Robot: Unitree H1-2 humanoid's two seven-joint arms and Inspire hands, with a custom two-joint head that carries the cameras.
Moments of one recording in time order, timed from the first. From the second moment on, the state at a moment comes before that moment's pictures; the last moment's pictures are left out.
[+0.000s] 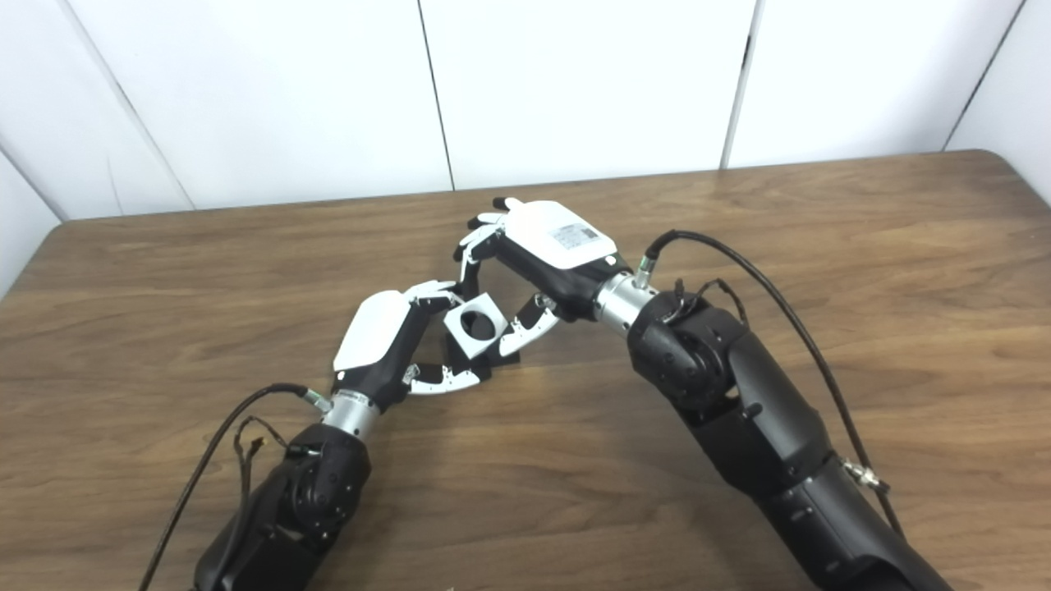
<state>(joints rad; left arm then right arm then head) -0.30 0.19 -0.48 0.18 0.64 0.07 0.16 -0.50 -0.30 0.38 -0.08 -0.70 -0.03 0.36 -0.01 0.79</state>
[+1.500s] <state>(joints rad) -0.30 0.19 -0.48 0.16 0.66 0.10 0.14 -0.50 -0.26 0.39 0.01 -0.74 -0.02 0.34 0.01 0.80</state>
